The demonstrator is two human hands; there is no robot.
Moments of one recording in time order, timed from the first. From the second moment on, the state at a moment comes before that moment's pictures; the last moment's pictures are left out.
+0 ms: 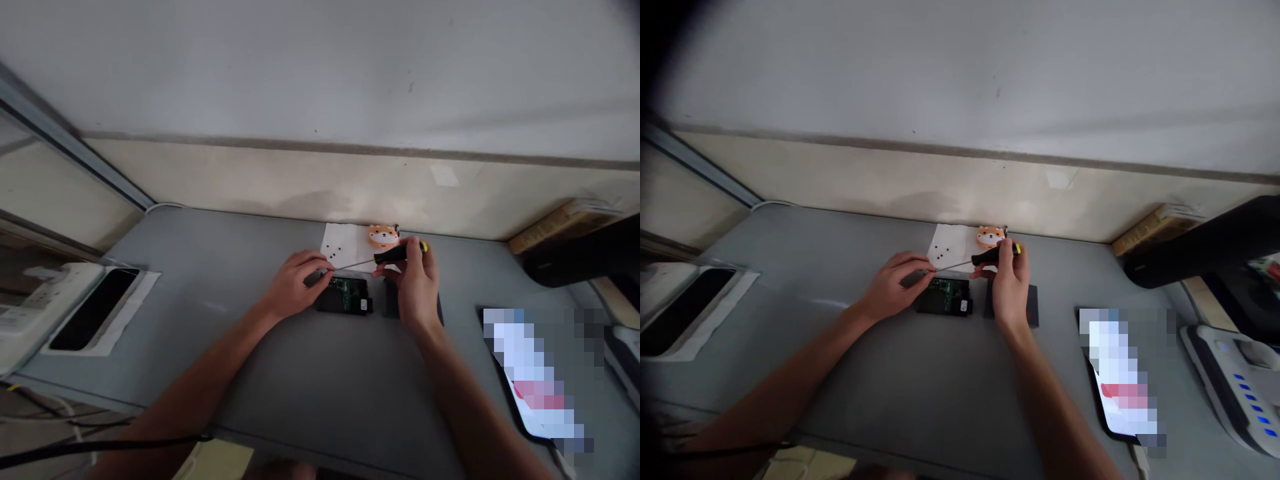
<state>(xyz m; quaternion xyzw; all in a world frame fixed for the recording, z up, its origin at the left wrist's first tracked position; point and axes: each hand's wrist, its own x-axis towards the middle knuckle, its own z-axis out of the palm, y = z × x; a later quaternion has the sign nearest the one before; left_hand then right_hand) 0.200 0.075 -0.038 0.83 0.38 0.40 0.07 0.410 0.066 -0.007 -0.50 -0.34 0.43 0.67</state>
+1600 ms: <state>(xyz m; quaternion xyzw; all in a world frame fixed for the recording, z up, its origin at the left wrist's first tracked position) 0.188 0.079 -0.037 0.88 0.38 0.26 0.09 0.403 0.058 -0.004 -0.48 -0.51 0.39 0.60</state>
